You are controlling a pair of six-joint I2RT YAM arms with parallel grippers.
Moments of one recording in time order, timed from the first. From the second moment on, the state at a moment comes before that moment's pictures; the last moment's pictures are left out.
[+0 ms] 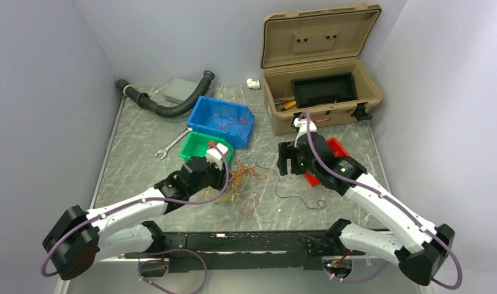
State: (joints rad) left arm -0.81 1.07 0.50 0.12 -0.07 -0.20; right arm 0.72 0.95 0.95 -0.72 0.25 0.41
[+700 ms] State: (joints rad) left arm -0.81 0.87 0.35 0.27 -0.13 -0.16; right arm 0.74 1.23 0.79 -0.30 0.12 1.15
